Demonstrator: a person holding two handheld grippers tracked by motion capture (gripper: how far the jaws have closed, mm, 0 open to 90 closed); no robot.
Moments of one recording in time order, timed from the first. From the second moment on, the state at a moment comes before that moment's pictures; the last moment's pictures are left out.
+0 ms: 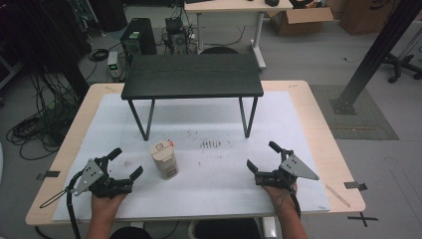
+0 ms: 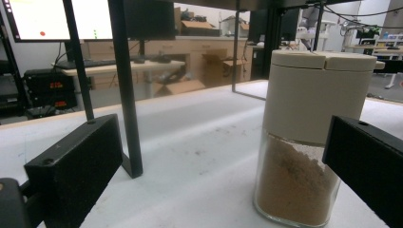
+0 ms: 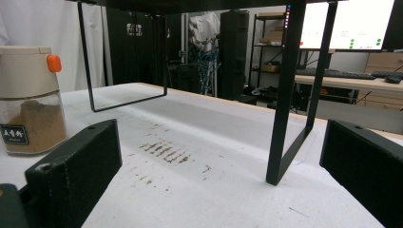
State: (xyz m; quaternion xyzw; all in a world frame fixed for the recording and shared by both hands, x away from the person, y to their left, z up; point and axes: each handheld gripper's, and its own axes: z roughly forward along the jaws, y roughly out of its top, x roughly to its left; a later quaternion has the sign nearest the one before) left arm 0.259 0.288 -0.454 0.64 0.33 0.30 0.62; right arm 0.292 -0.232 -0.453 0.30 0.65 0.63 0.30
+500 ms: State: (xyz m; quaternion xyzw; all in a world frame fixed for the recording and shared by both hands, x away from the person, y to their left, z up) left arm 0.259 0.292 -0.454 0.63 0.33 0.29 0.64; right arm 0.292 -0.232 -0.453 0.30 0.65 0.63 0.30
